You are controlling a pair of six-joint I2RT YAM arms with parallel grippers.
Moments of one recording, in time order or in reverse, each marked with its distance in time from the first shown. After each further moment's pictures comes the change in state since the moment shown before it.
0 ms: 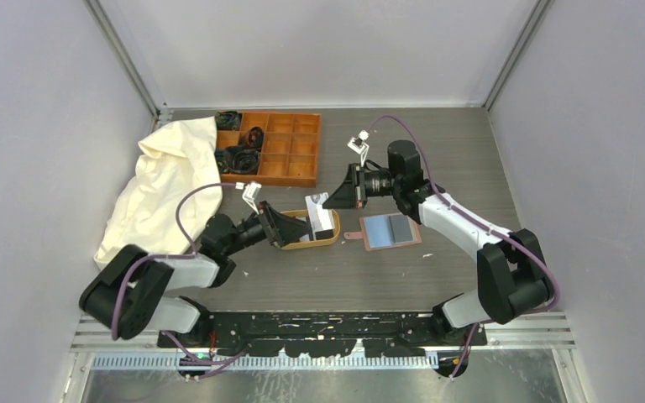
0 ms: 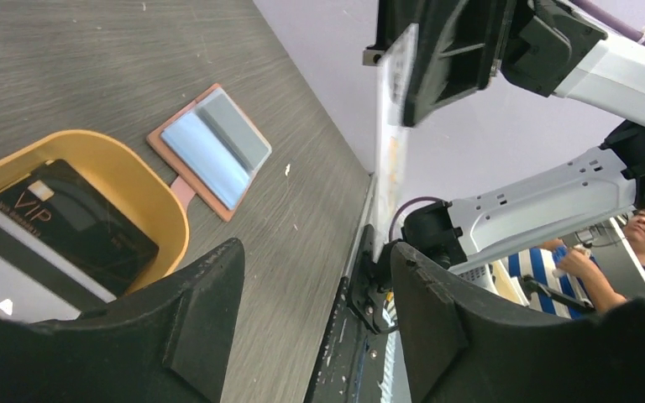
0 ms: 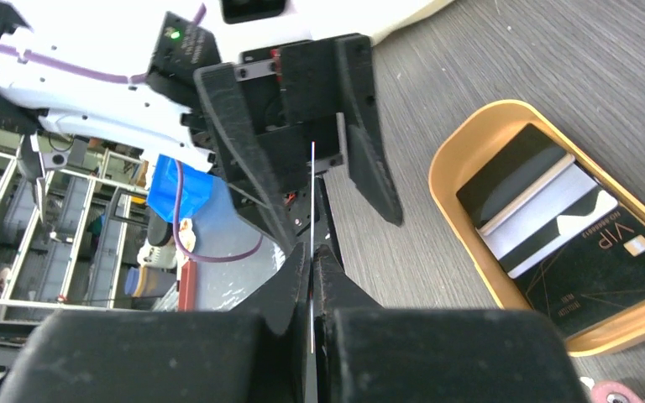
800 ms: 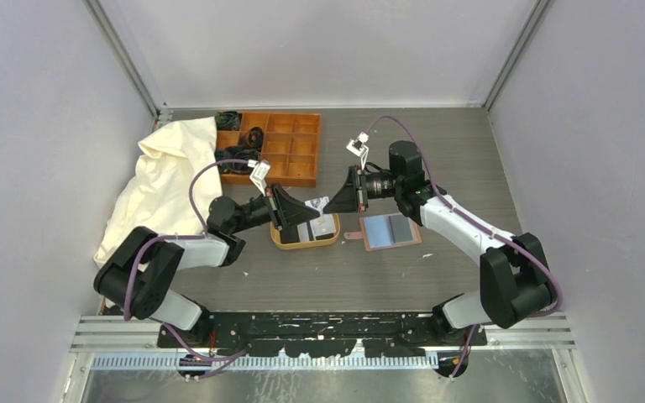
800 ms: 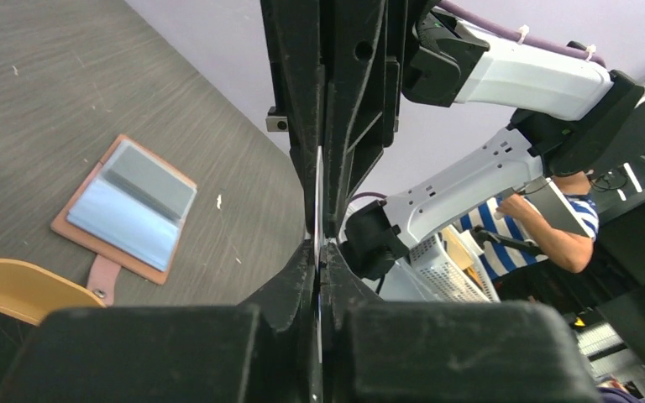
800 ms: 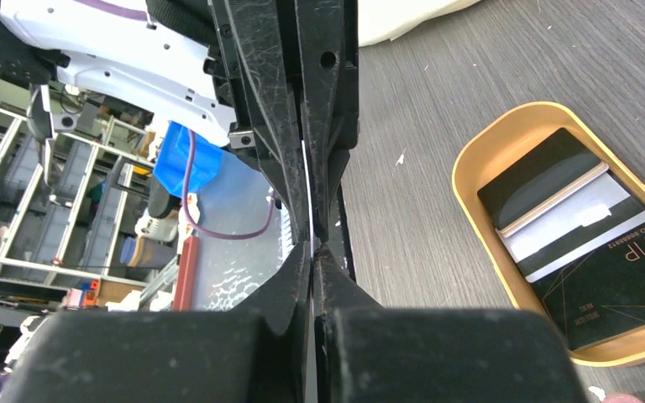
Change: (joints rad) left arm 0.011 0.167 0.216 0.177 0.195 -0.106; right arm 0.008 -0.028 -0.008 0.024 -0.079 -0.030
